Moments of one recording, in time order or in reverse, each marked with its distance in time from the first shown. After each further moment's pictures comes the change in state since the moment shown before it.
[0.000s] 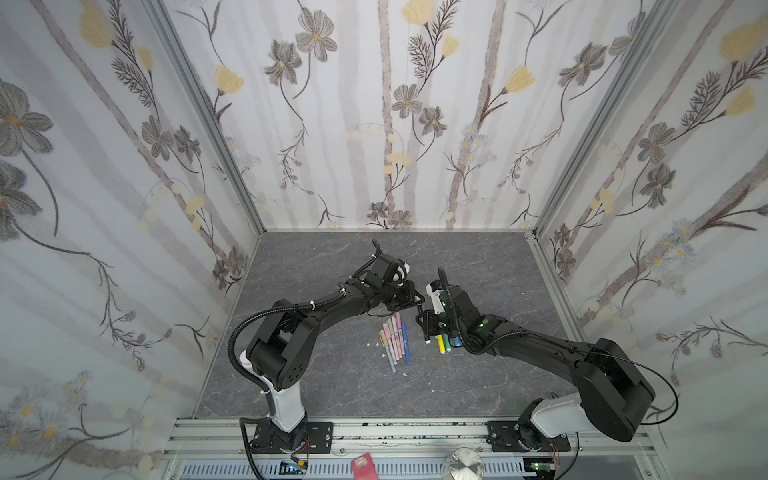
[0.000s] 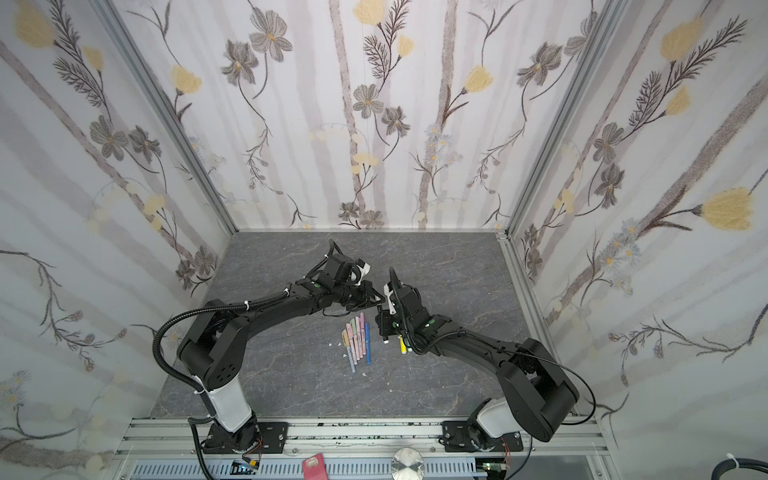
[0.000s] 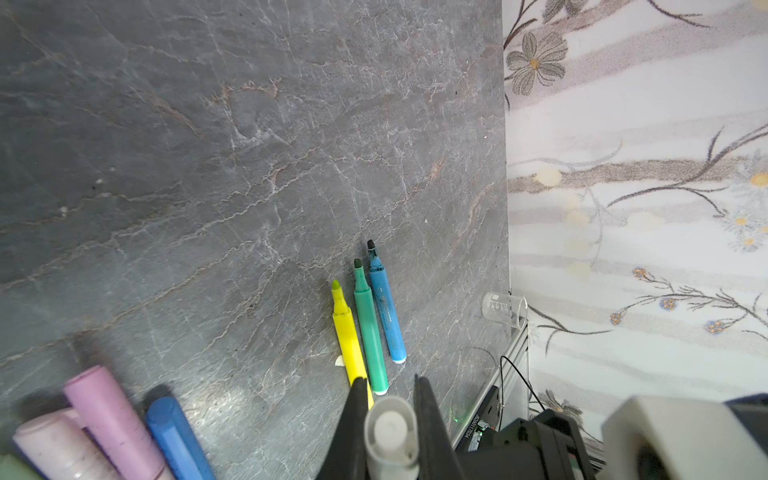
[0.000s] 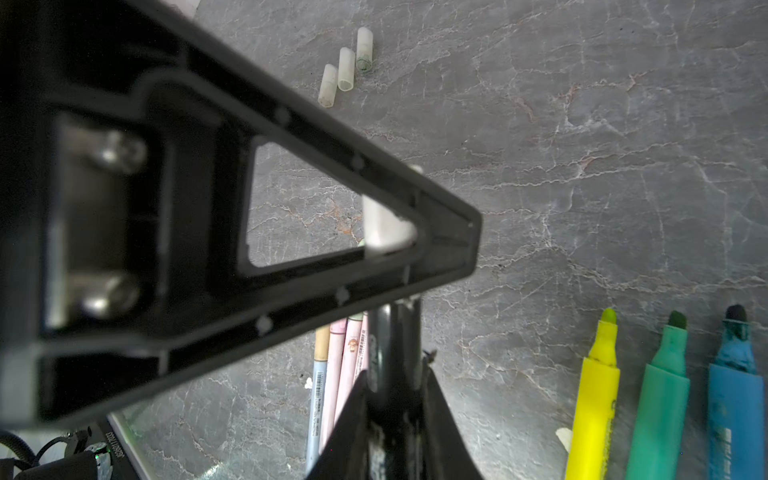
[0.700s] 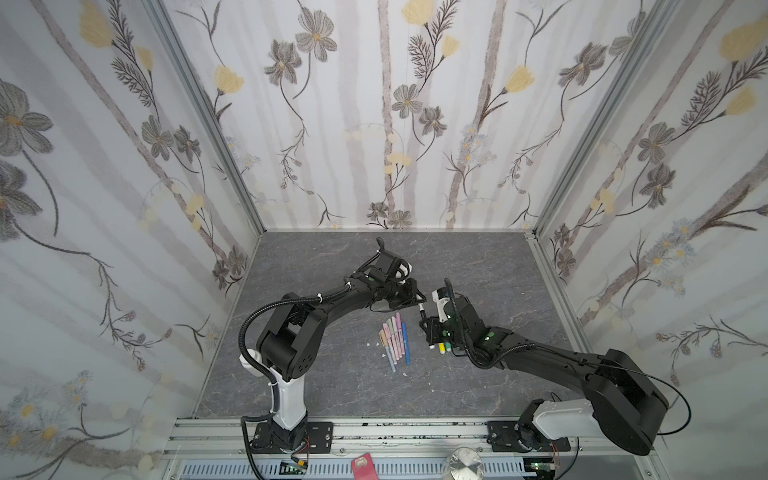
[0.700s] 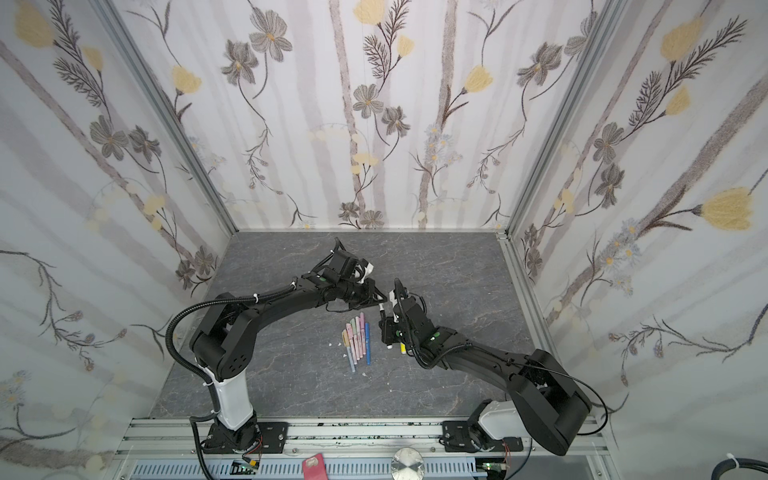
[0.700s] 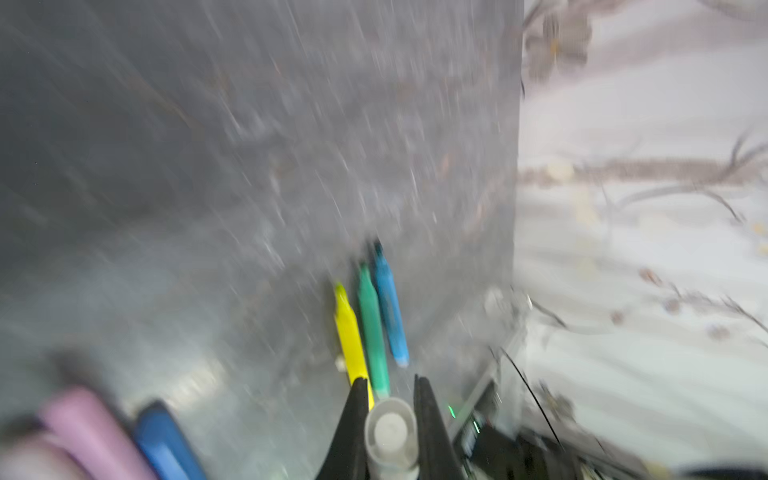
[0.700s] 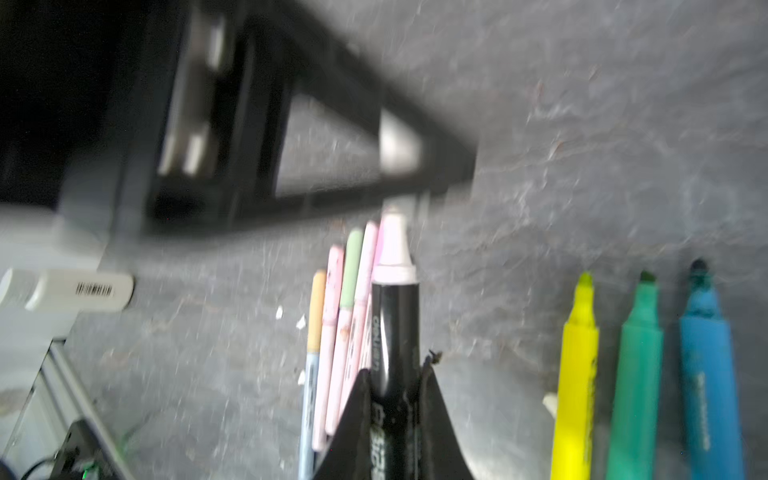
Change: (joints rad) left arm 0.044 0.099 0.121 -0.054 -0.038 0.012; right arm 0.070 -0.111 -0.145 0.051 0.059 0.060
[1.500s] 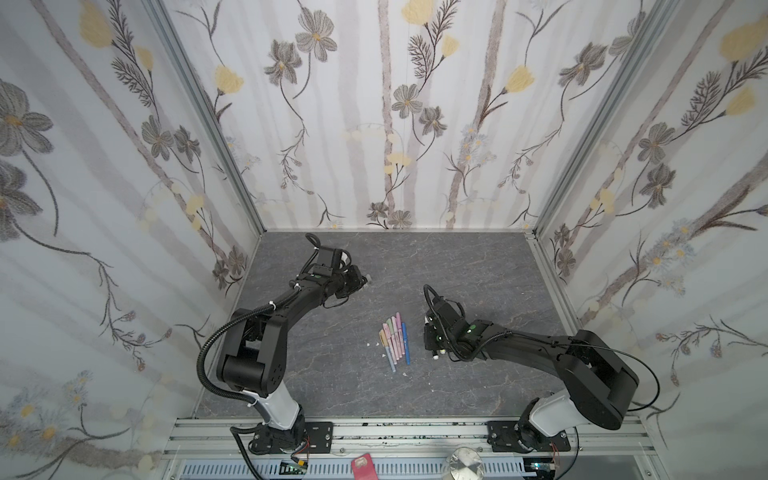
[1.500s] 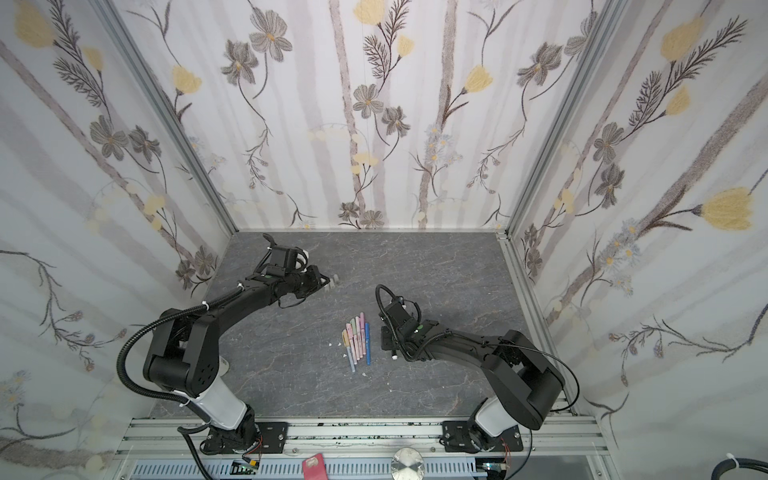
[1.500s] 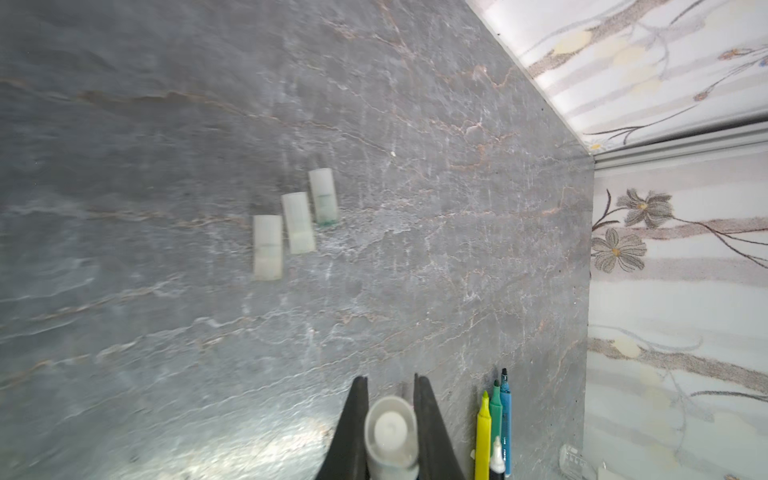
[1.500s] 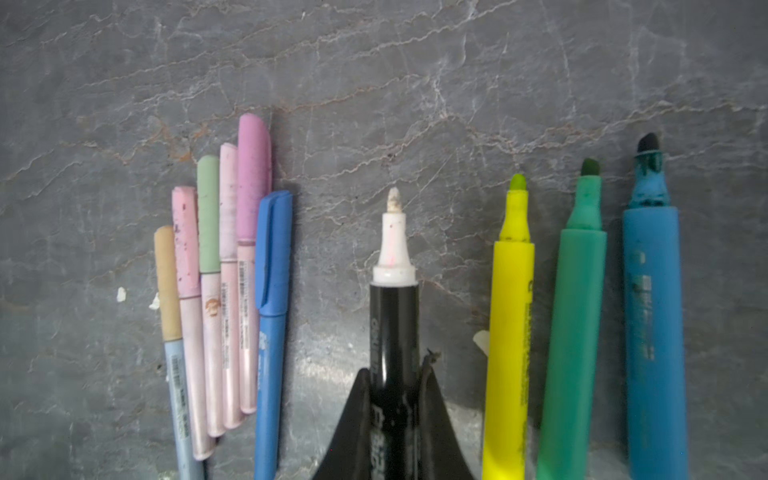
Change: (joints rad) left arm 0.352 -0.247 -0.268 -0.014 -0.114 0.104; right arm 0.016 0.207 0.161 -0.254 0.194 0.056
